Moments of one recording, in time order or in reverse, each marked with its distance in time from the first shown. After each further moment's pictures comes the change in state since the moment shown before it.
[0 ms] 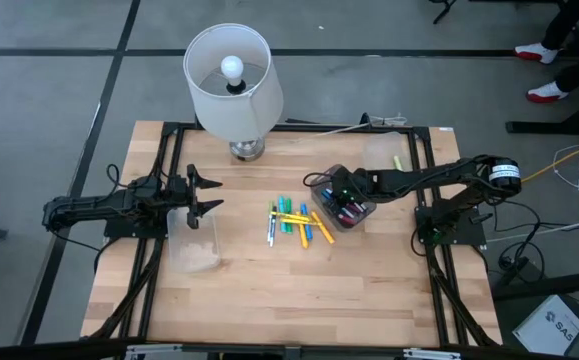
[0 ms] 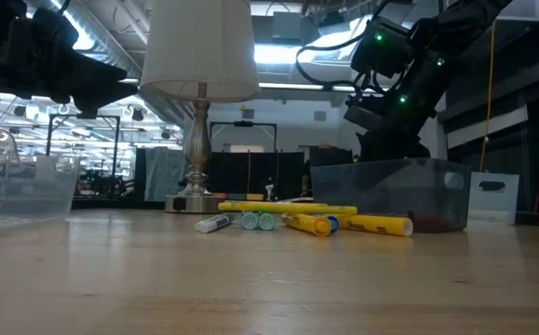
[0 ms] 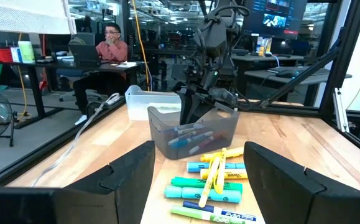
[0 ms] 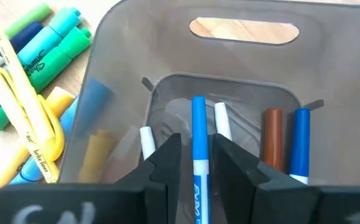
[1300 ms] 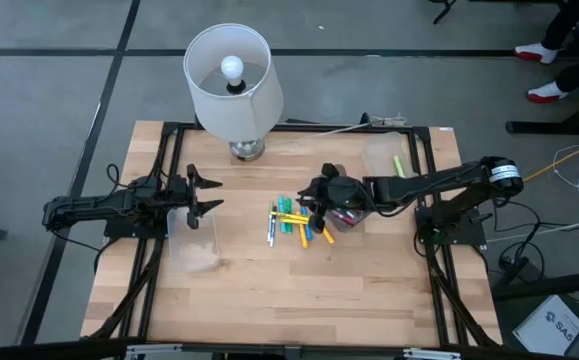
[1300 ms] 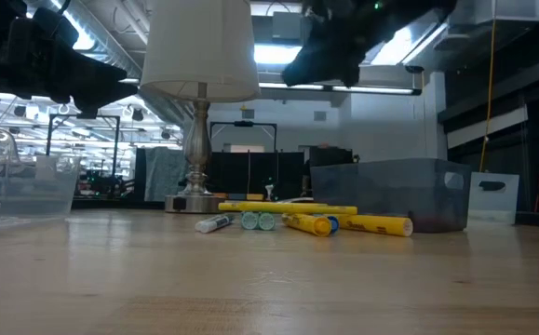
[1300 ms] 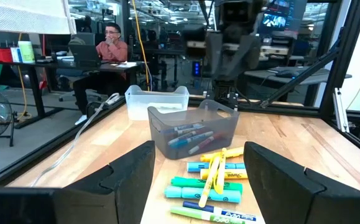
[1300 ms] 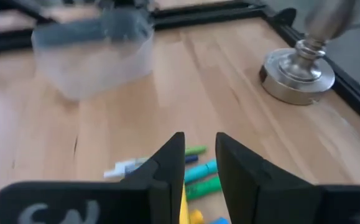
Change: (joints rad) left arm 0.000 0.000 0.000 0.000 0.000 0.000; right arm 0.203 0.000 0.249 0.218 0.060 -0.430
